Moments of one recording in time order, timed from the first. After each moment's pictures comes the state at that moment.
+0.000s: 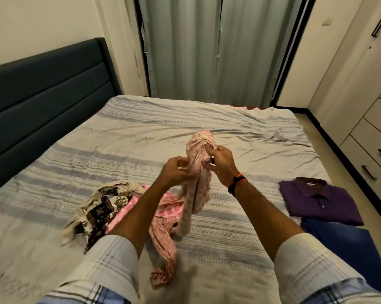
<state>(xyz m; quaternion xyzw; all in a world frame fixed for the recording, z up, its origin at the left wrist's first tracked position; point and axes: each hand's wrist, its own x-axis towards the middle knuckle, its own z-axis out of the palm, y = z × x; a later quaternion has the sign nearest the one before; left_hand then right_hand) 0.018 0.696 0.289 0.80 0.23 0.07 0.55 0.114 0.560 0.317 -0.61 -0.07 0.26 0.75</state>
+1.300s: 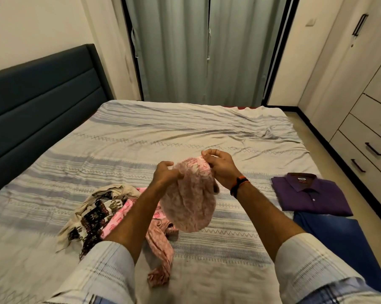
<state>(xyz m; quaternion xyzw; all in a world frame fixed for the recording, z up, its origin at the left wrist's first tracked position) 0.011 0.671 0.295 0.72 0.38 0.07 0.58 0.117 0.521 0.301 -0.57 -0.14 0.28 0.76</state>
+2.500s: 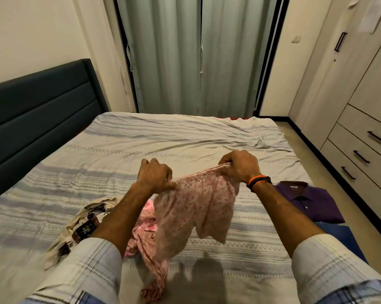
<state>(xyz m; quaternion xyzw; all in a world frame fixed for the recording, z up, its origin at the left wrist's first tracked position) 0.017 0.691 0.330 0.99 0.13 0.01 -0.06 0.154 0.449 0.351 -0.93 -0.32 -0.06 0.18</state>
